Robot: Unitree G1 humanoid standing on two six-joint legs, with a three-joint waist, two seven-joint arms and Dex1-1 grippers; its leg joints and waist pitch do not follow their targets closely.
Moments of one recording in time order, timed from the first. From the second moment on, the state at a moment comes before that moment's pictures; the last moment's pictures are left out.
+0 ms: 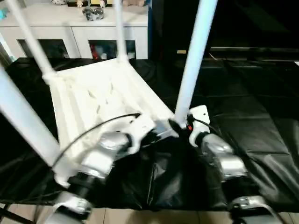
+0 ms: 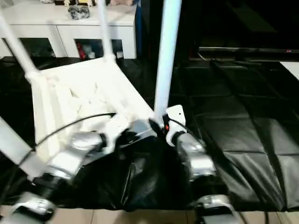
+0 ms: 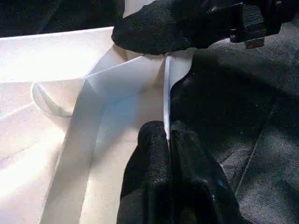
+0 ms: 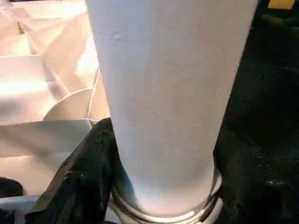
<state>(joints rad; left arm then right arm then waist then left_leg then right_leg) -0.48 0.14 -0.28 0.41 0.14 0.26 -0.72 -0.48 -0.05 -0.02 0.64 0.04 0.06 0.38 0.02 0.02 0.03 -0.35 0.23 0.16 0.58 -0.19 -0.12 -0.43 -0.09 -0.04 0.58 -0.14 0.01</state>
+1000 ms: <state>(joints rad) -0.45 0.39 -0.29 0.38 -0.03 0.18 -1.22 -0.44 -0.35 0.17 0.49 0.13 0.13 1.17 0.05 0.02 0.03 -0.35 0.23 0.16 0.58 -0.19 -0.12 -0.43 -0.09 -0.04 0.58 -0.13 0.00</state>
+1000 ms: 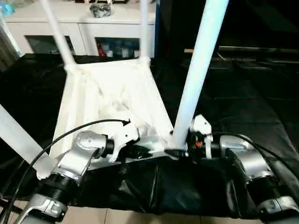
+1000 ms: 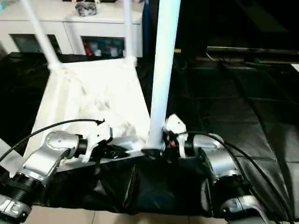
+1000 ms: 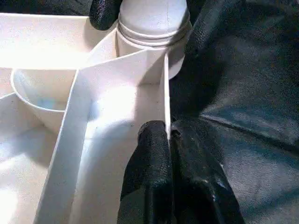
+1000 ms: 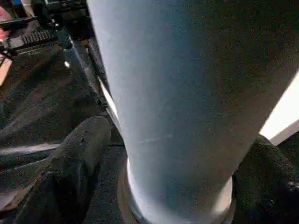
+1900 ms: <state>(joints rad) -0.43 0.20 -0.26 0.40 0.08 0.18 -0.85 -0.40 -0.11 0.02 0.54 0.07 0.08 0.55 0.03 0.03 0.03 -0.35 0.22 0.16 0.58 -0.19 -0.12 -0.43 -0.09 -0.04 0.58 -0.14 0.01</state>
